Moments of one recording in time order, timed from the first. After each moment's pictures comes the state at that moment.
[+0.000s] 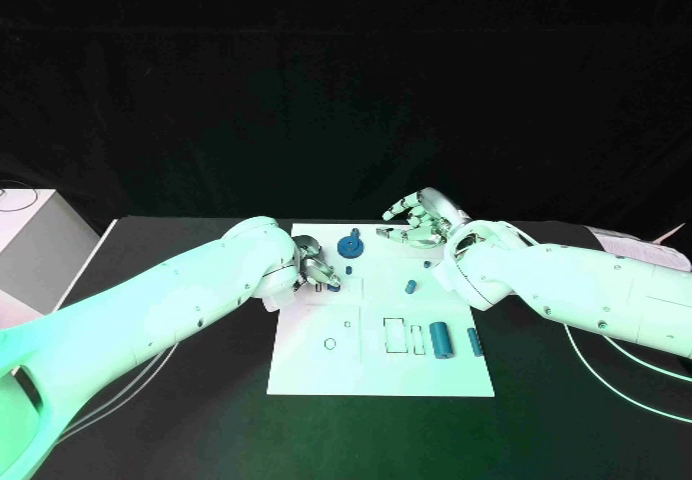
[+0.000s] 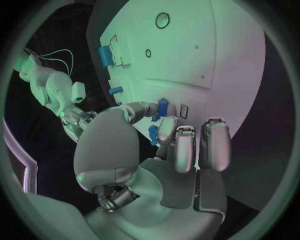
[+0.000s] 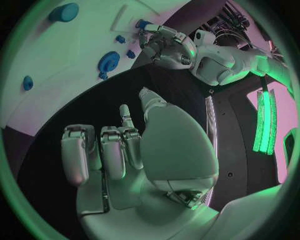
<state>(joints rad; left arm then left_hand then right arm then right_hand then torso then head) 1.18 -0.37 0.10 1.08 -1.06 0.16 -0.57 1.13 -0.27 0.77 0.17 0.56 0.80 0.10 0.81 0.61 1.33 -0.02 1.30 1.11 1.46 -0.07 1.57 1.31 0.08 1.41 0.04 1.47 1.29 1.26 -0.75 -0.11 1.42 -0.95 -0.63 -0.07 1.38 -0.18 0.18 0.29 0.22 0.93 0.16 0.21 0.24 1.47 0.08 1.55 1.31 1.47 0.00 1.57 1.31 0.03 1.47 0.10 1.49 1.31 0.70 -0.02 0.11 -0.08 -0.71</state>
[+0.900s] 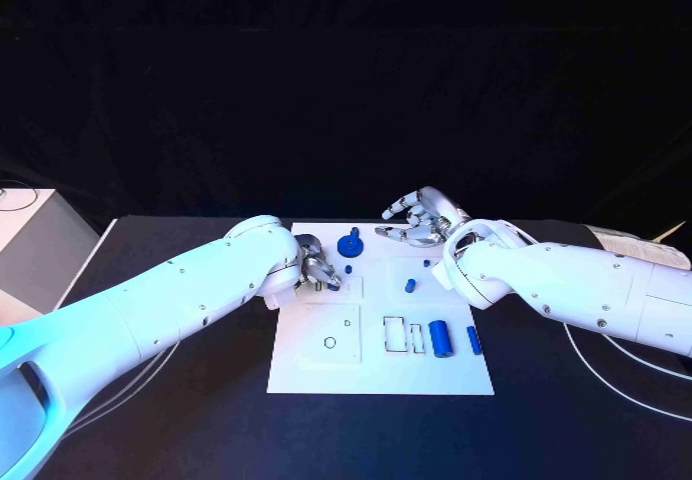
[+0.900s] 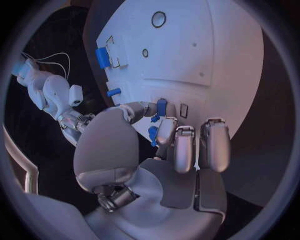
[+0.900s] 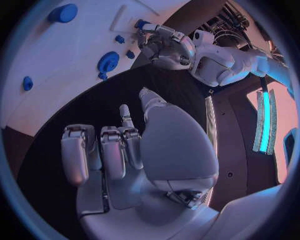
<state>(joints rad) 1.19 -0.36 0.09 1.07 -1.08 0.17 -0.57 1.12 -0.25 0.77 0.17 0.56 0.82 0.09 0.81 0.61 1.36 -0.03 1.30 1.13 1.47 -0.07 1.57 1.31 0.08 1.42 0.03 1.47 1.30 1.26 -0.75 -0.11 1.42 -0.95 -0.63 -0.07 1.38 -0.18 0.18 0.29 0.22 0.93 0.16 0.21 0.24 1.47 0.08 1.55 1.31 1.47 0.00 1.57 1.31 0.03 1.47 0.10 1.48 1.31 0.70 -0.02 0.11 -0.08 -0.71</state>
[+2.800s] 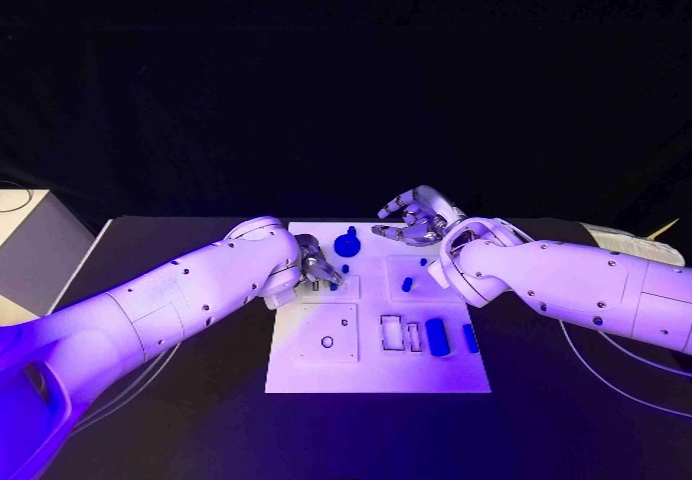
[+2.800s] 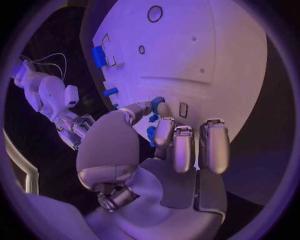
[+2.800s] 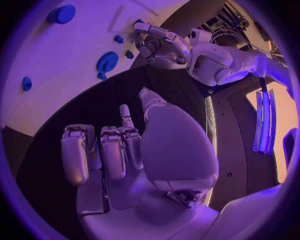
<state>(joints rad) 1.20 -0.33 0.07 1.03 -1.09 0.15 -0.56 1.09 -0.21 0.61 0.13 0.37 0.92 0.01 0.75 0.90 1.38 -0.05 1.30 1.14 1.47 -0.10 1.57 1.31 0.08 1.43 0.01 1.48 1.31 1.26 -0.75 -0.11 1.42 -0.95 -0.63 -0.07 1.38 -0.18 0.18 0.29 0.23 0.93 0.16 0.21 0.24 1.47 0.08 1.55 1.31 1.47 0.00 1.57 1.31 0.03 1.47 0.10 1.48 1.31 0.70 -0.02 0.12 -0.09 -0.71</state>
